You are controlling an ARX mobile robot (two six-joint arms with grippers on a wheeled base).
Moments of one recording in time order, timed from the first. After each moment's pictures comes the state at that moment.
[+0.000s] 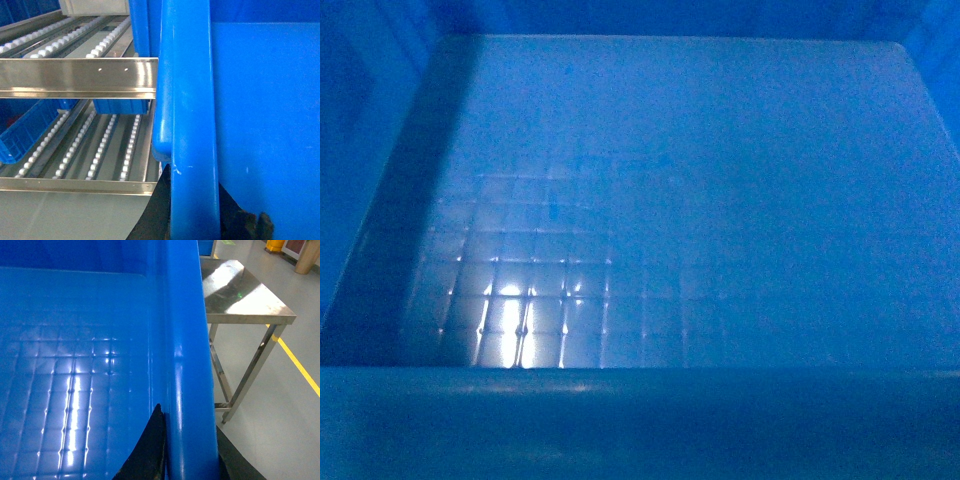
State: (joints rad) left arm -0.50 0.72 0.48 -0.02 -0.55 -0.11; right arm 0.39 0.75 0.44 0.09 0.49 0.06
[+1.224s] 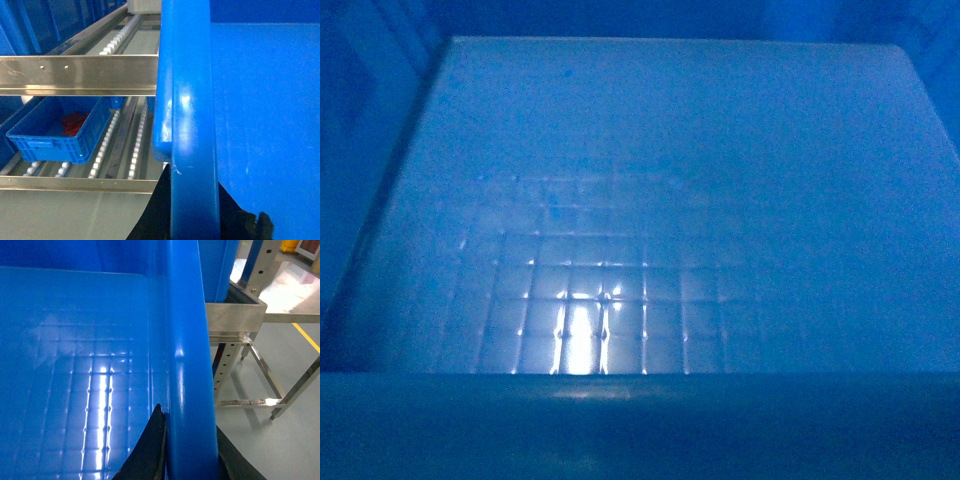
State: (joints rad) left arm -0.50 0.72 0.48 -0.02 -0.55 -0.11; right arm 0.39 0.75 0.44 0.08 0.49 0.06
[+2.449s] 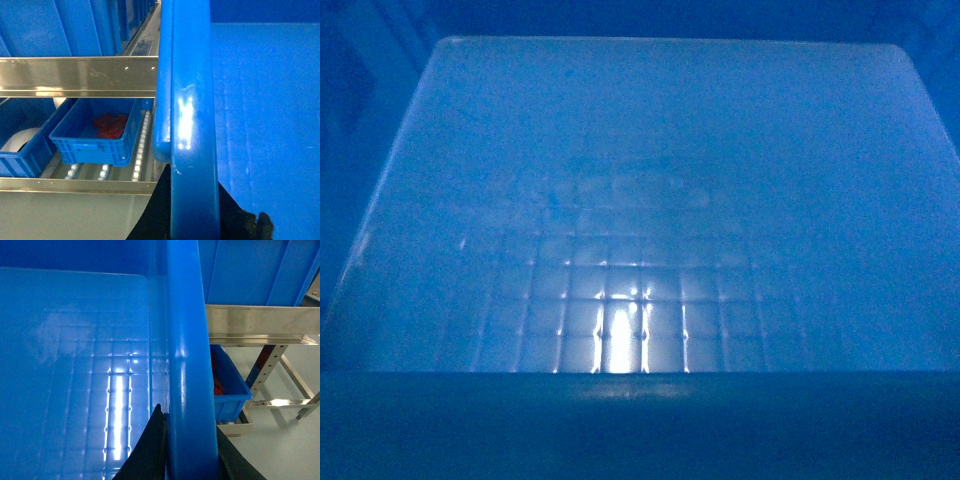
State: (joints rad) left arm -0.50 0.72 0.48 -0.02 -0.55 -0.11; right arm 0.39 0.75 0.44 0.08 0.49 0.06
